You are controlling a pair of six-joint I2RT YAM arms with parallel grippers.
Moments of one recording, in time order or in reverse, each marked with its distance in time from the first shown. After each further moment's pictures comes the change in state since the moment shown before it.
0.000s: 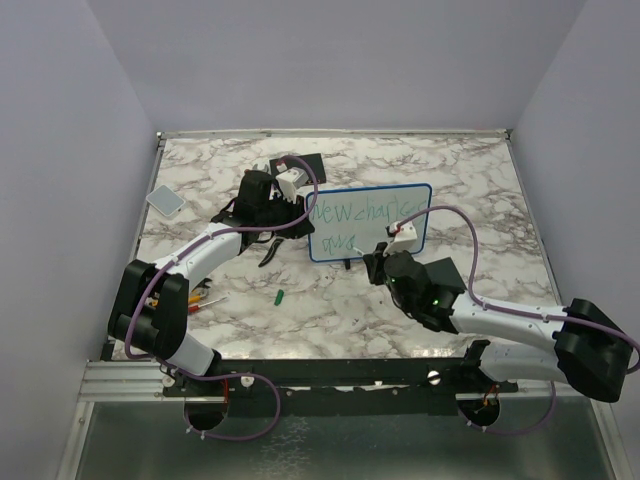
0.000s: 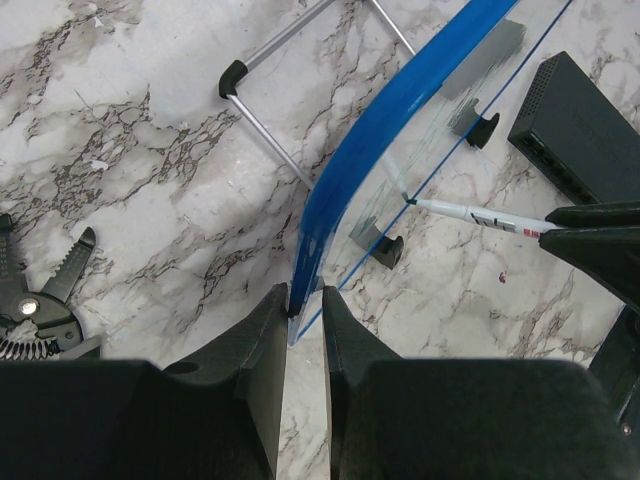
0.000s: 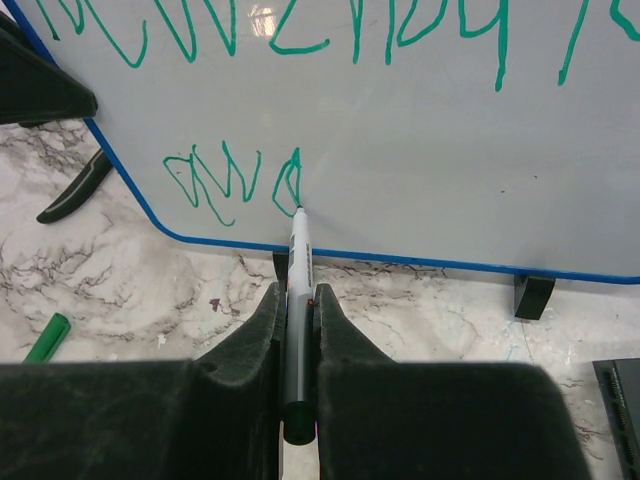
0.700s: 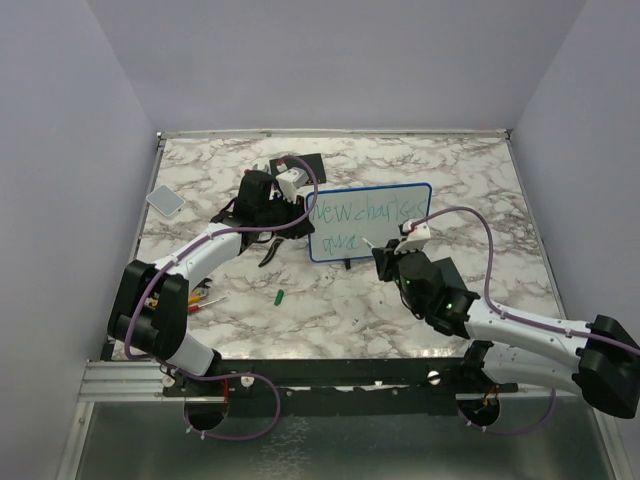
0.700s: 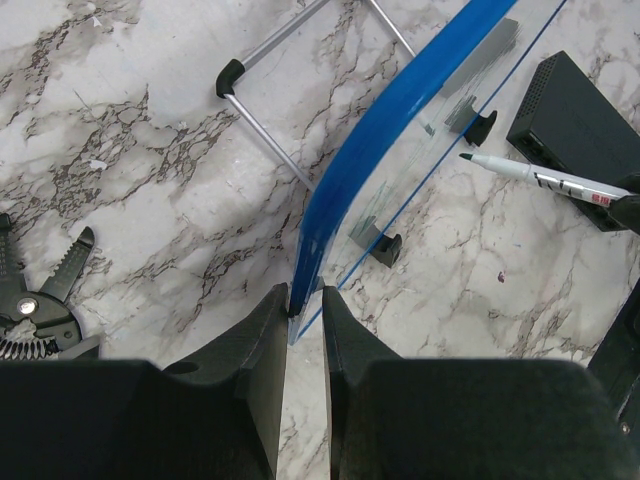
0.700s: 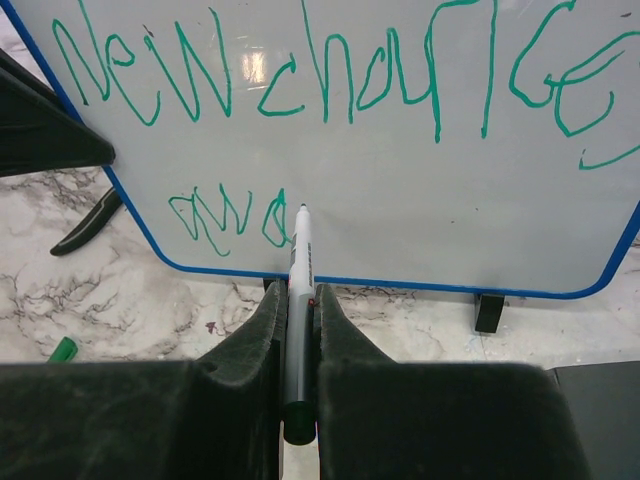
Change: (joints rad) left arm -0.001 -0.003 0.000 -0.001 0.000 0.000; right arm 0.000 -0.137 -0.019 -0.039 0.040 -0.041
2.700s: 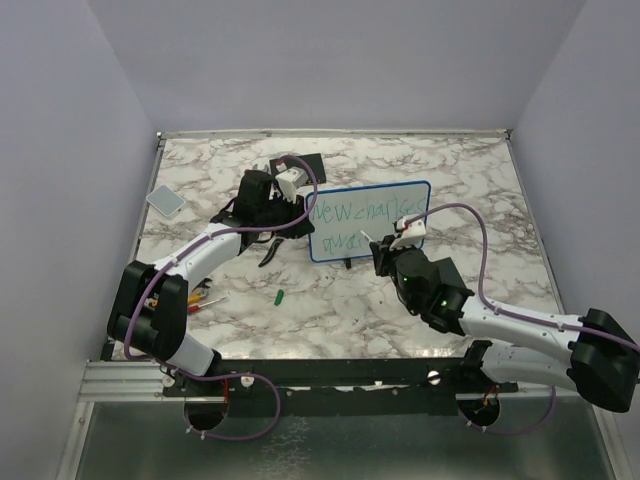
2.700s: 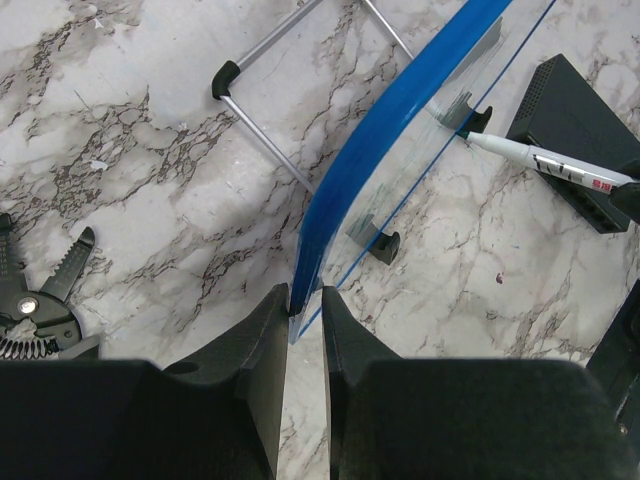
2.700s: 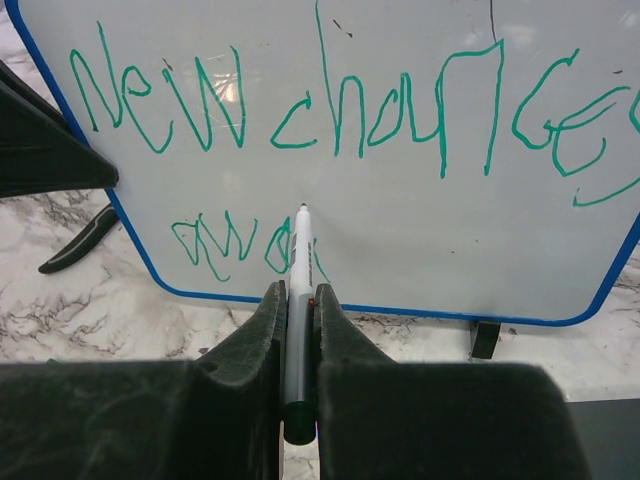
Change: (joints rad) left arm 0.000 -0.004 0.000 0.000 -0.002 0.000; right arm 0.000 0.053 0.022 0.091 0.018 -0.100
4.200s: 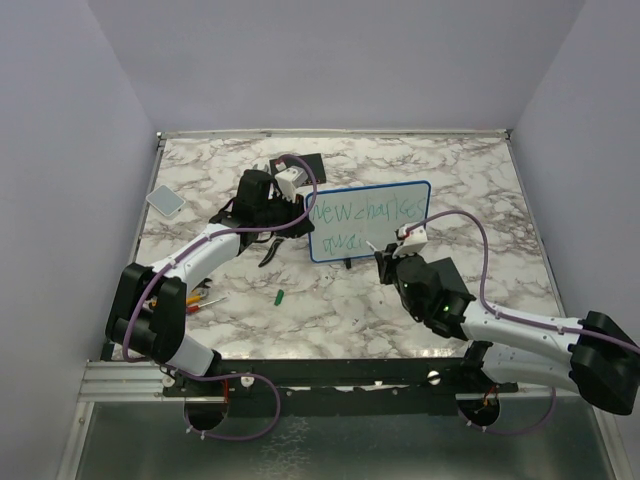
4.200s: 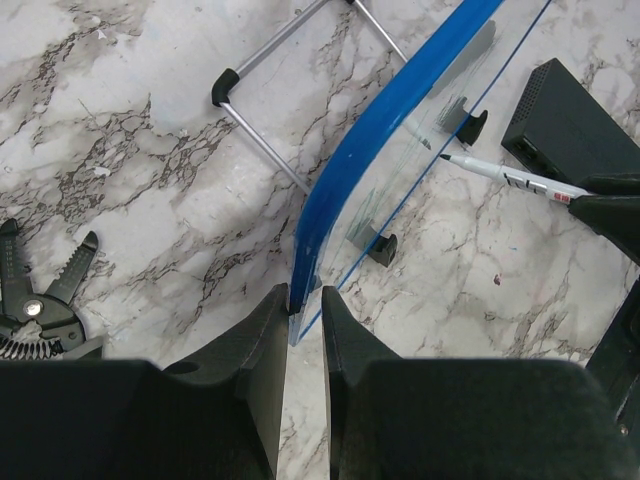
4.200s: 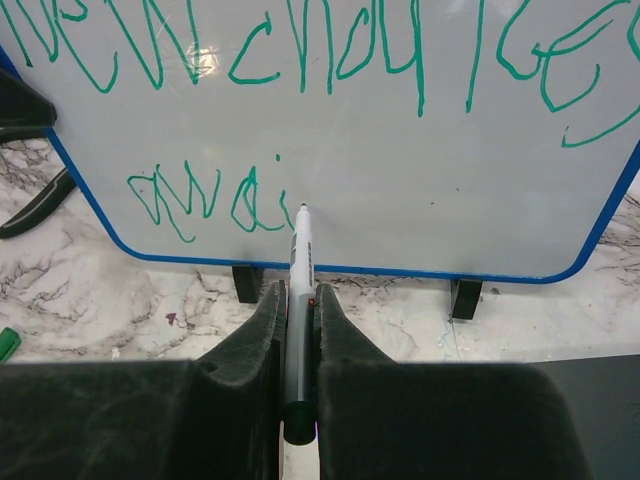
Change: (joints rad) left arm 0.000 -0.013 0.000 0.000 0.000 0.000; right arm 0.000 -0.026 -0.066 -0.035 0.005 0.031
